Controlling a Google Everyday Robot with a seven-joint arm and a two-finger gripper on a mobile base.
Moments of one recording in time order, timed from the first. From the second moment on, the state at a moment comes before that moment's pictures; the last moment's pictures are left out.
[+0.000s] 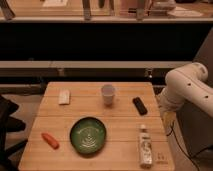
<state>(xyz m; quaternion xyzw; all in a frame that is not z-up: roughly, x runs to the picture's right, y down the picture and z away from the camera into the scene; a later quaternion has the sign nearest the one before) 0.290 0.115 0.681 -0.28 0.02 0.03 0.96</state>
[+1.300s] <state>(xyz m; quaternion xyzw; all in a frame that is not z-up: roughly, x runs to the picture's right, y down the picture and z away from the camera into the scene) 0.191 0.169 0.699 -0.27 0.01 -0.06 0.96</state>
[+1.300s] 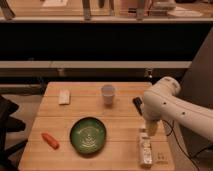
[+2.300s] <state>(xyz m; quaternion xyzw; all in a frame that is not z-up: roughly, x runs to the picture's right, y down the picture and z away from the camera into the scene) 0.170 0.212 0.727 -0.28 0.00 -0.10 0.96</state>
